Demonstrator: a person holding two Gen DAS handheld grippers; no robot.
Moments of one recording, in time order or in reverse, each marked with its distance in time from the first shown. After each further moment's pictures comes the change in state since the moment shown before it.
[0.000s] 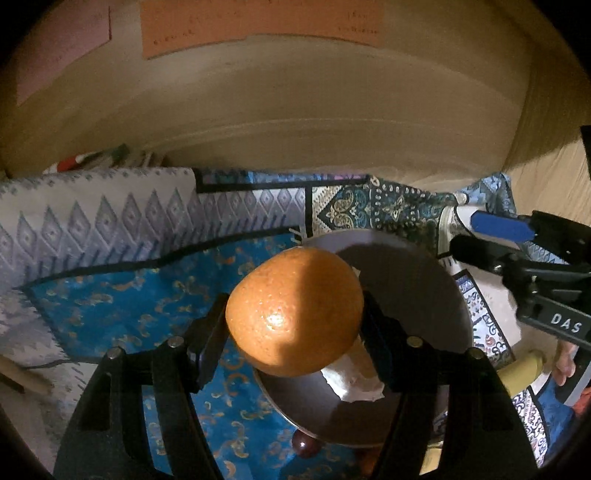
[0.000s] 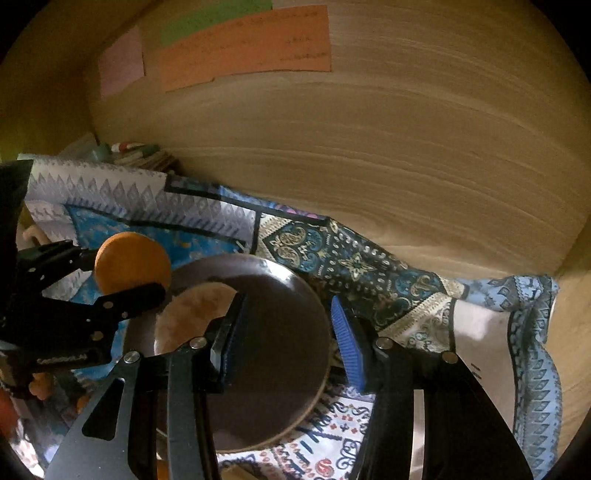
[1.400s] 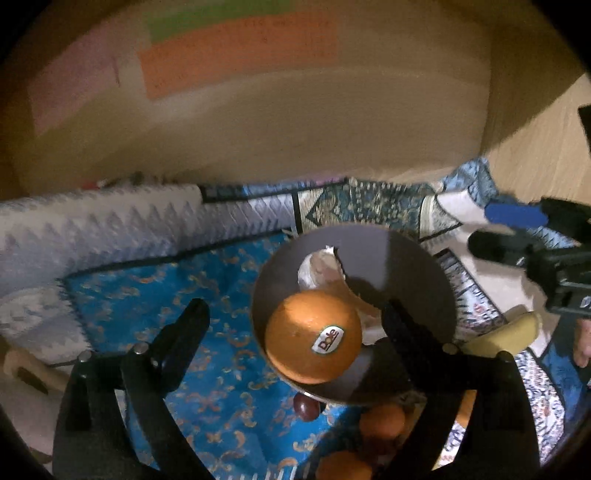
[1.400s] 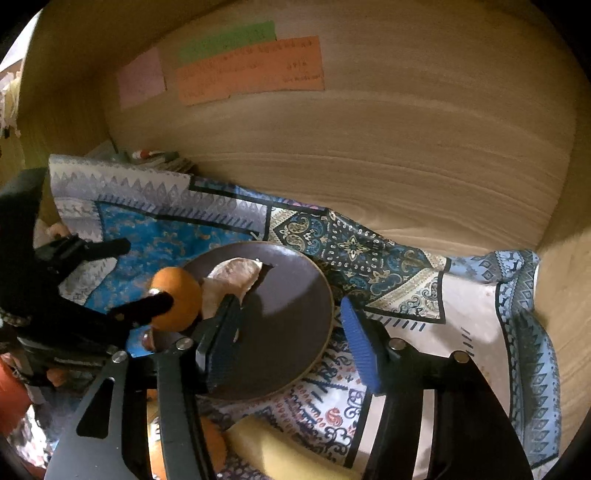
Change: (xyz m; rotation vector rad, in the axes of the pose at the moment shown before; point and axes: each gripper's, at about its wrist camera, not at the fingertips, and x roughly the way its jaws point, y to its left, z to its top) left arm -0.050 -0.015 -0.034 0.099 -0.087 0.033; right arm -0.047 0.015 -0.026 0.031 -0.049 0.022
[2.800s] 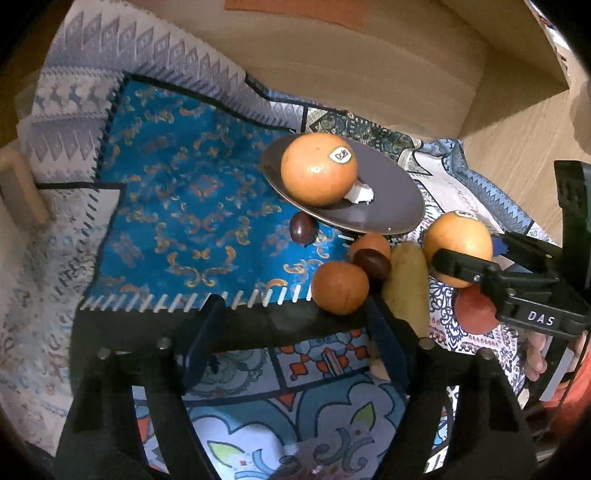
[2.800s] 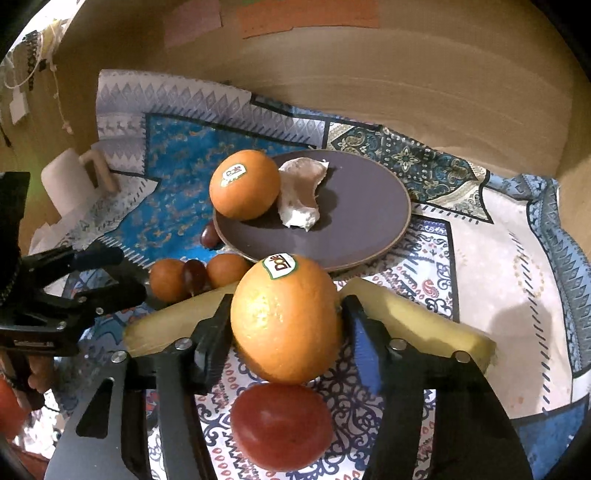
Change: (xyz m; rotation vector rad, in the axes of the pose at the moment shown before) left arm -0.043 0.022 -0.119 -0.203 0.107 -0.160; right arm -0.002 0.059 -0.081 0.012 0.116 0.040
